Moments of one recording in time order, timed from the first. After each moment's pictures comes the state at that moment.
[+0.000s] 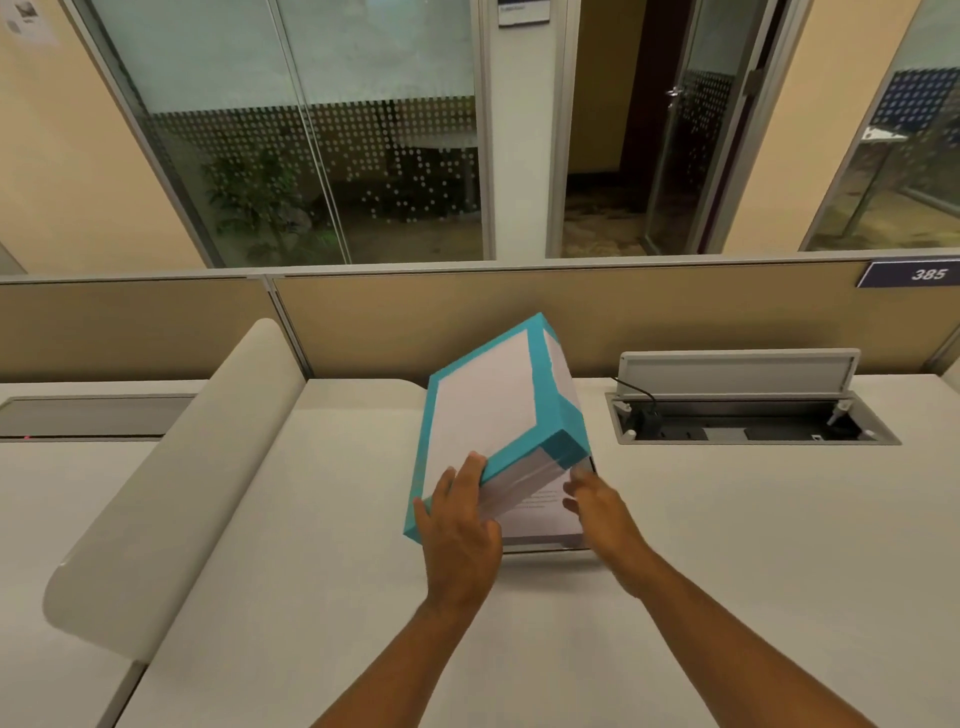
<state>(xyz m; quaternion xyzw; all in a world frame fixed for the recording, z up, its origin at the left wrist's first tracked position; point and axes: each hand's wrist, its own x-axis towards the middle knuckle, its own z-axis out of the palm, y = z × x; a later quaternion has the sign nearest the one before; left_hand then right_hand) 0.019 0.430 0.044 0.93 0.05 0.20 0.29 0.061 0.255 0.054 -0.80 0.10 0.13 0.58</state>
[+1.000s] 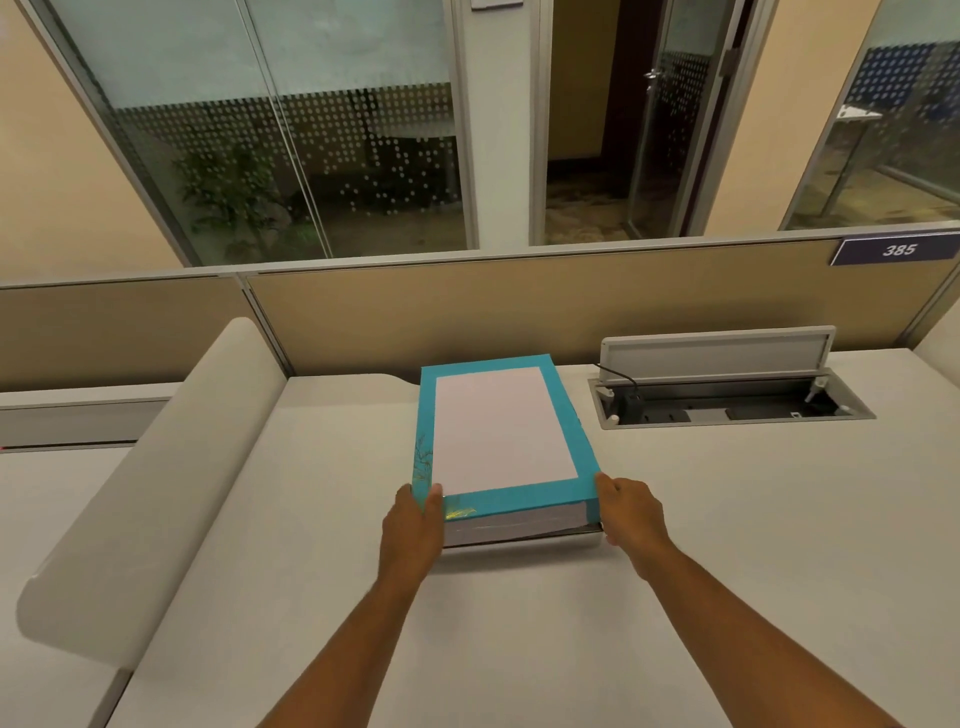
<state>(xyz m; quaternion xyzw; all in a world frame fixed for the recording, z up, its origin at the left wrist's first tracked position) 0.035 0.476 0.027 0.88 0.22 0.02 0.42 0.075 0.204 0.014 -0.86 0.22 0.08 0.46</state>
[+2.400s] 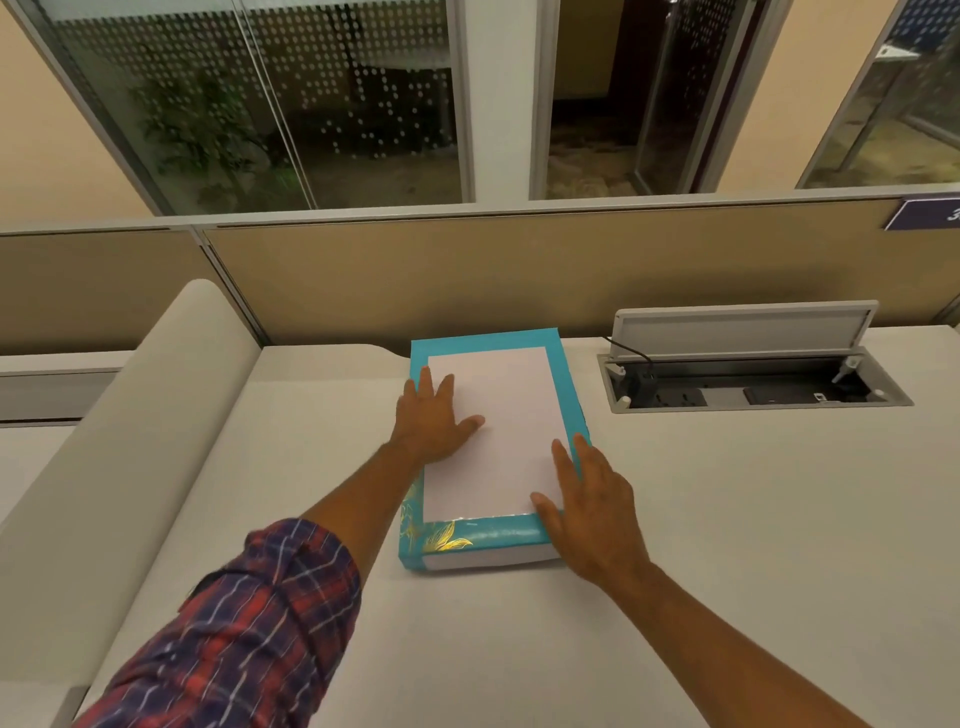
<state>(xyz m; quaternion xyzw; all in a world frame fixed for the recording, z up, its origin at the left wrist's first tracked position) 0.201 0.480 0.034 0.98 0.03 -0.12 0.13 0.087 0.242 -0.023 -0.99 -0.05 0.00 0.14</state>
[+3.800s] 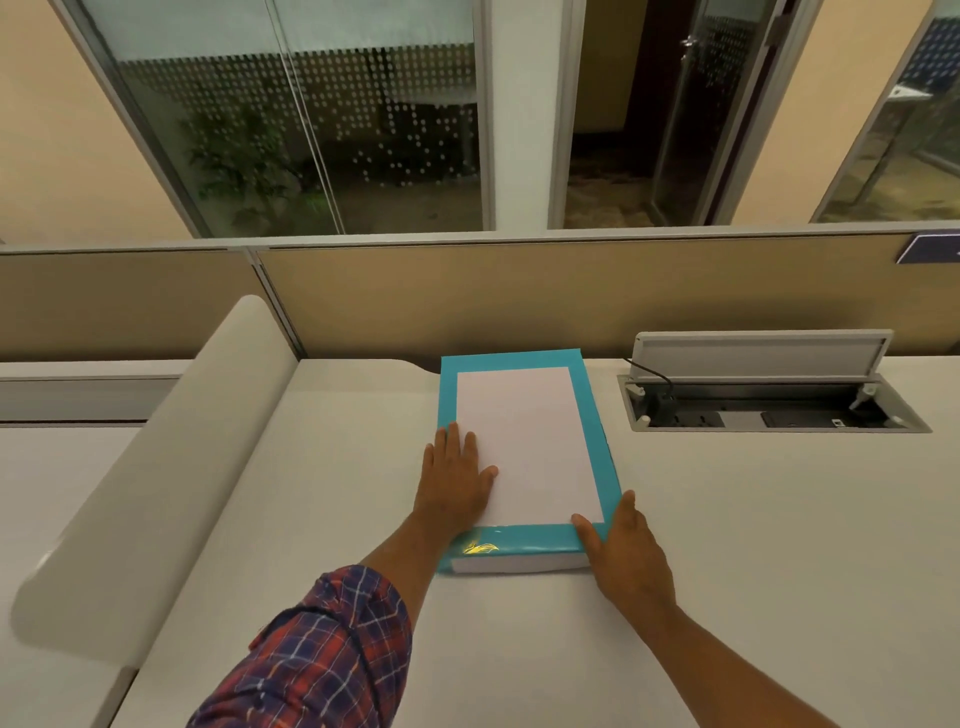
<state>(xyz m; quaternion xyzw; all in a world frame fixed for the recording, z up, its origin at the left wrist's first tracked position) 0.131 0.485 -0.004 0.99 -0.01 -0.08 0.06 0.057 0.240 -0.036 -0.95 0.12 0.07 0.27</state>
